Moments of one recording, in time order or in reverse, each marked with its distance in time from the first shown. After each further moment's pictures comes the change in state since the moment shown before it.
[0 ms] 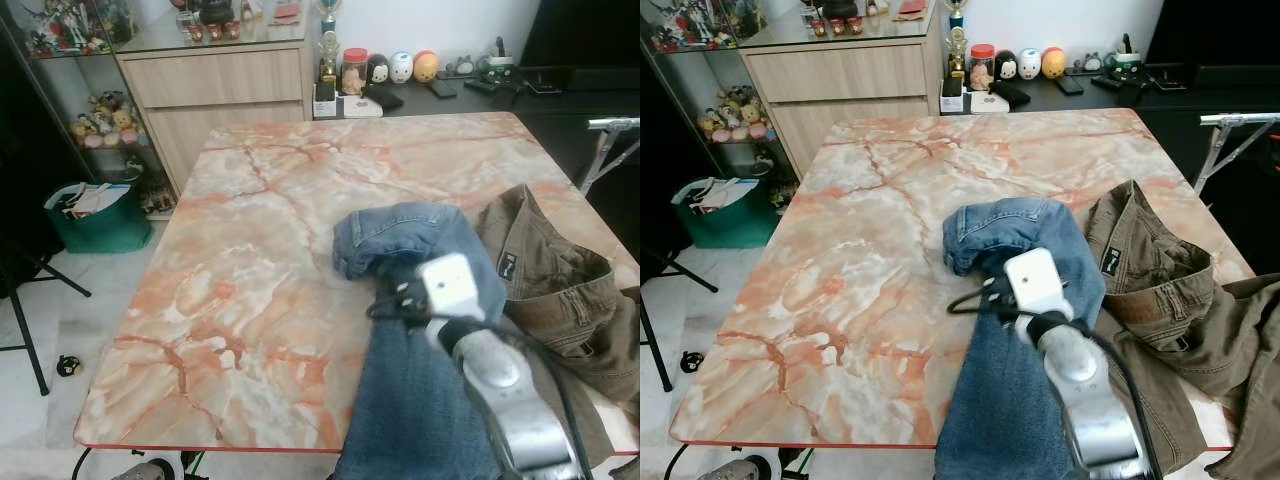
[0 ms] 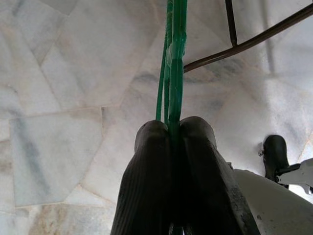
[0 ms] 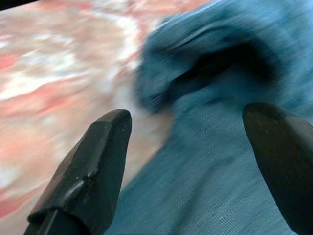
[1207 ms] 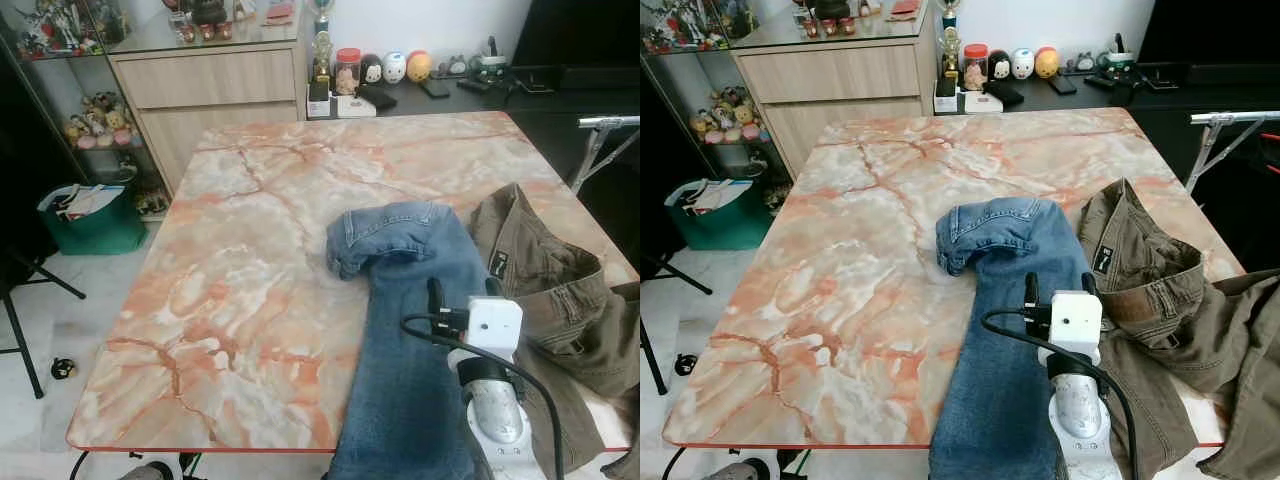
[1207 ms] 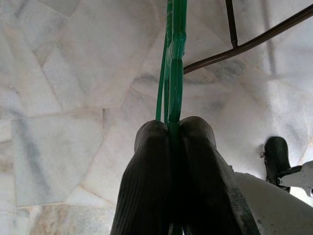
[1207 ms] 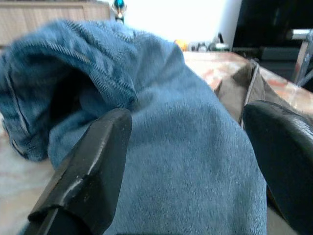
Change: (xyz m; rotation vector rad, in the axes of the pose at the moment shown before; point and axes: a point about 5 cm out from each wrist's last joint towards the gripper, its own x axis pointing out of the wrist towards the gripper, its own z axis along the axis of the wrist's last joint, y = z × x) left arm -0.001 0.001 -0.003 -0.007 -0.007 0.022; right arm -0.008 -0.018 -0.030 0.130 -0.252 -0.475
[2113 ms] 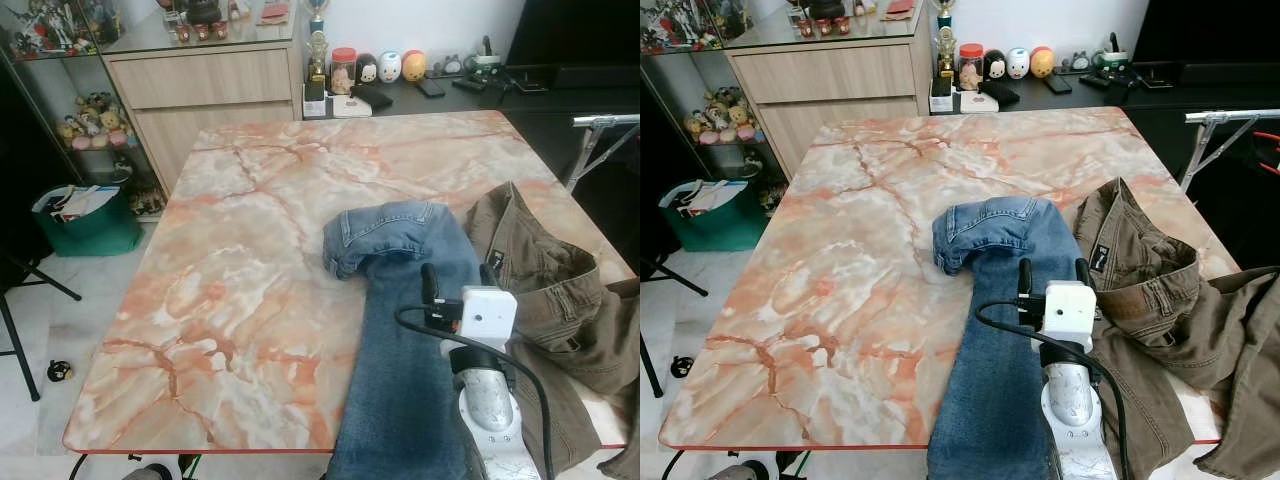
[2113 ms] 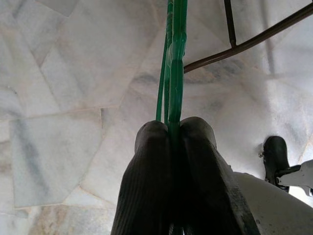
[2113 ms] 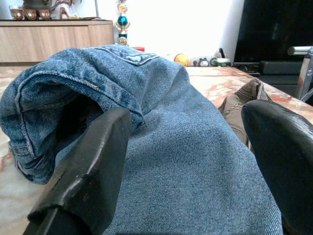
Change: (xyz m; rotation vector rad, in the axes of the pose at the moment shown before) left arm -0.001 0.000 -0.002 -0.005 0.002 0.001; right arm 0.009 0.007 0.002 0.011 -0.052 0.021
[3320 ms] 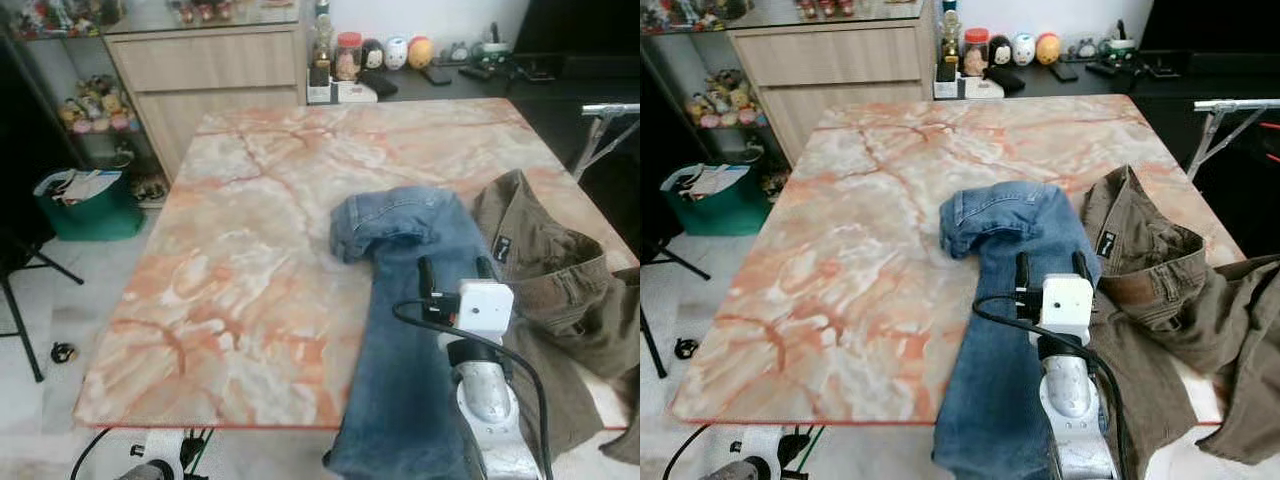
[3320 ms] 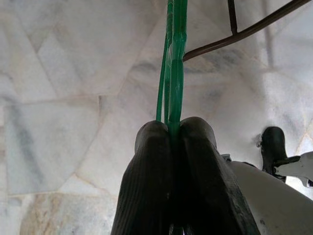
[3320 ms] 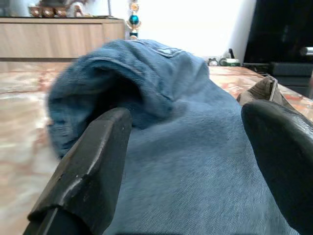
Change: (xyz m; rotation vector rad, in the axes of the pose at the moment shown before) left arm 0.001 0.000 0.004 -0.003 -0.013 -0.005; right arm 0.007 0.003 0.004 0.007 -0.016 0.009
